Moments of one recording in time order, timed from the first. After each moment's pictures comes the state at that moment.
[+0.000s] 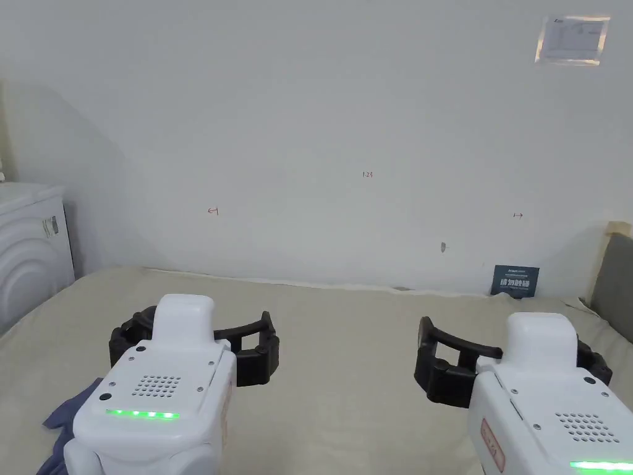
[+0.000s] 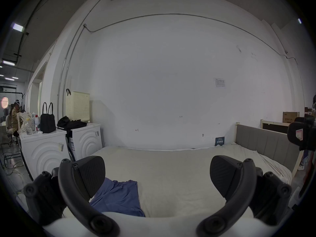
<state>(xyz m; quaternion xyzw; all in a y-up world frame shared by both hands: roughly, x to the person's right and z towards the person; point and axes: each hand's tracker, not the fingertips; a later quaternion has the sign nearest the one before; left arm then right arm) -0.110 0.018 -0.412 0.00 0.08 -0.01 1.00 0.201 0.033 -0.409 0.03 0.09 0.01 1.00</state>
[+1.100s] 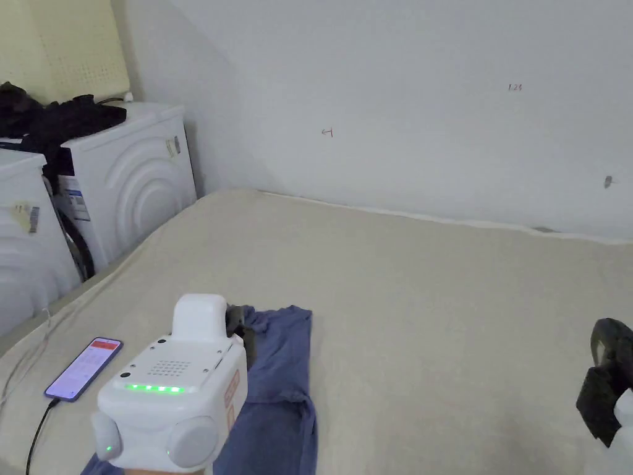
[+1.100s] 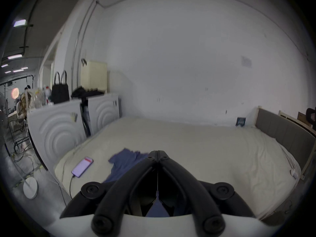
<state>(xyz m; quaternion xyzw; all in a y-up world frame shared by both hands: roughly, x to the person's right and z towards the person) -0.246 -0.093 -0.472 -0.16 0.15 0.05 0.97 0.147 -0.029 -0.467 -0.02 0.14 0.03 0.99</state>
